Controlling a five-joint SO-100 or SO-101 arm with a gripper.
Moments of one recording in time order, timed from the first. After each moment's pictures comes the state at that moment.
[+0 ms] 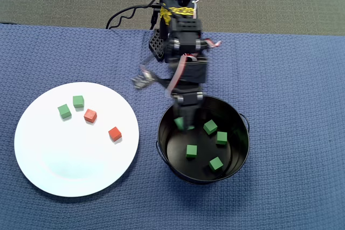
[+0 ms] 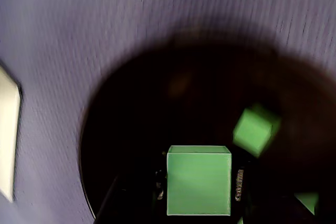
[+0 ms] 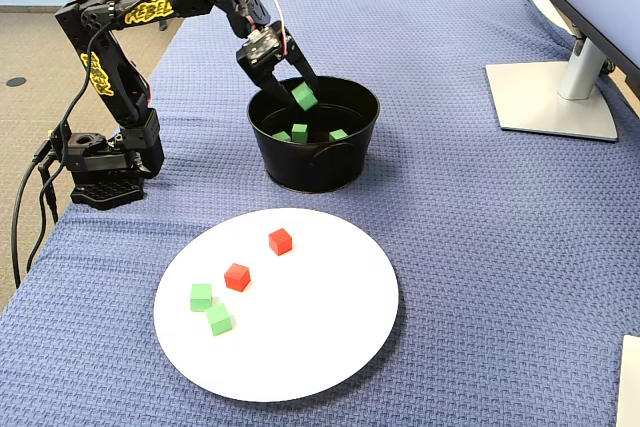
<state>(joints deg) -6.6 106.3 97.4 60.3 -16.3</state>
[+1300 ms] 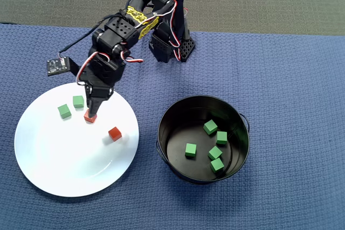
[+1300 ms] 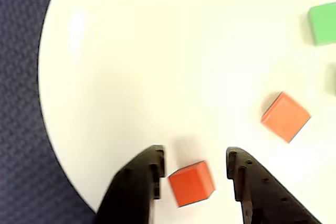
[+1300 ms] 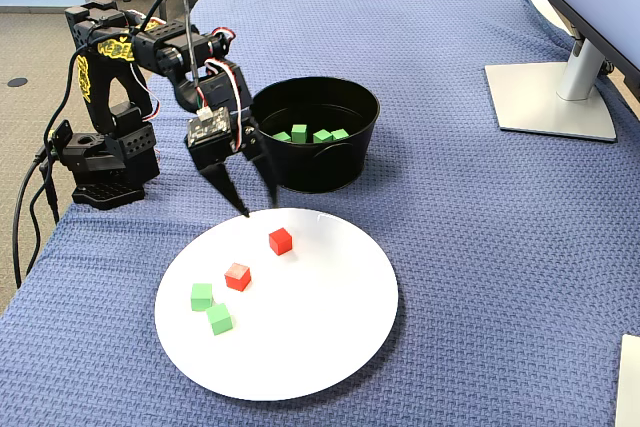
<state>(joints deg) 38.2 91.2 88.1 60.4 -56.4</state>
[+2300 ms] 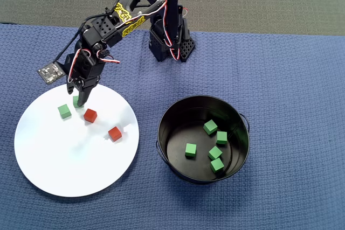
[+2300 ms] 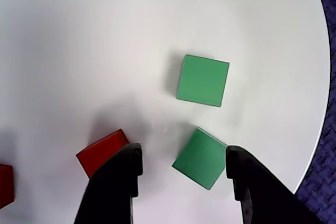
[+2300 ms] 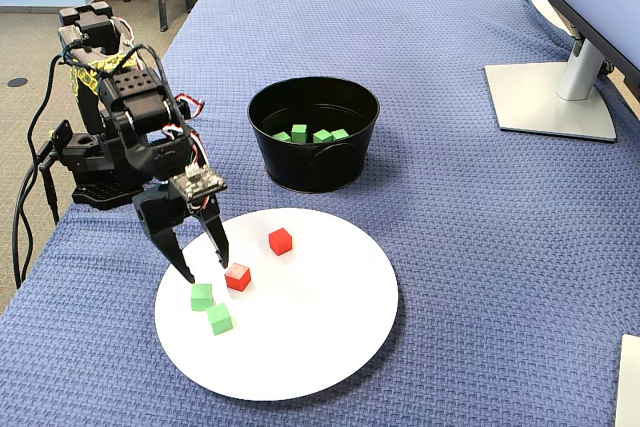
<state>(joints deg) 52.4 89.5 105.1 42.2 -96.3</state>
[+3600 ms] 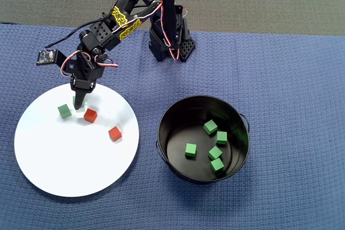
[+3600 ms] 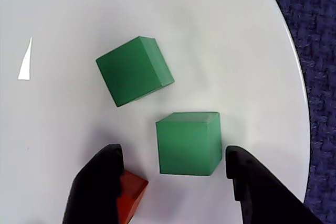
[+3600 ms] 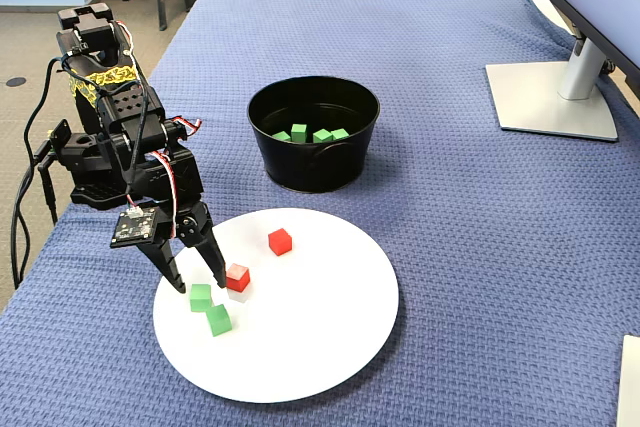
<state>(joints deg) 54.1 85.7 109.6 39.3 -59.3</state>
